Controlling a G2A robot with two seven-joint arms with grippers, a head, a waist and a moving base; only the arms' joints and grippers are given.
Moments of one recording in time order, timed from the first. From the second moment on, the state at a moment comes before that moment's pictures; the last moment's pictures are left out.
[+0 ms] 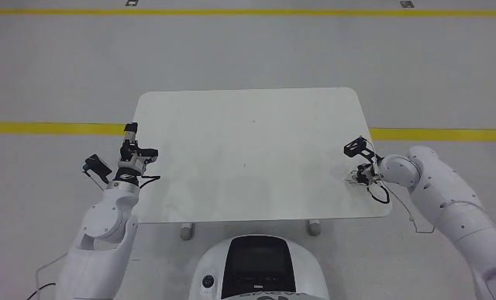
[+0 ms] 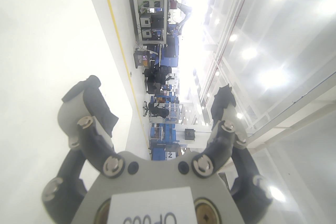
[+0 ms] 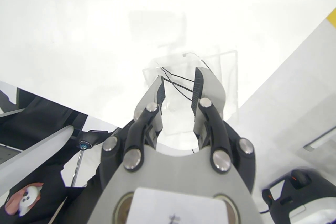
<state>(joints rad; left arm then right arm) 1.73 -1.15 -1.60 -1.80 -0.42 0.00 0.00 -1.01 -0.80 0.88 -1.20 -0.76 -0.34 0.96</state>
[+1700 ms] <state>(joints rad) 1.73 -1.15 -1.60 -1.80 -0.42 0.00 0.00 -0.88 -0.82 0.70 -1.04 -0.80 -0.34 0.90</state>
